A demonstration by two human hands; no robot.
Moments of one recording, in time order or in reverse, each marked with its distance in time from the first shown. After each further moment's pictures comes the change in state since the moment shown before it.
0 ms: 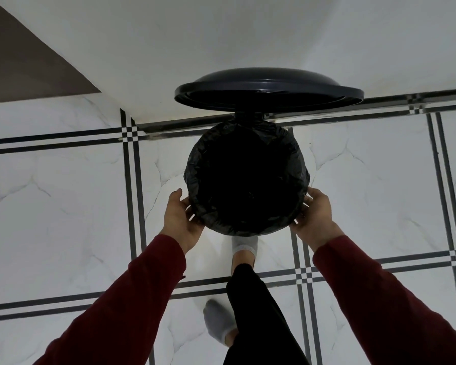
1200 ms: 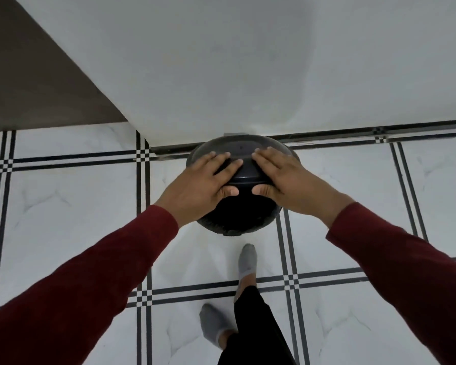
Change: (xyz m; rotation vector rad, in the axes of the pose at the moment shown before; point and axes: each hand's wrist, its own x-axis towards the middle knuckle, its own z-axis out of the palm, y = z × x) left_hand -0.146 0.062 0.053 2.082 -0.385 1.453; right_hand -0.140 -0.085 0.022 -1.841 -0.380 -1.376
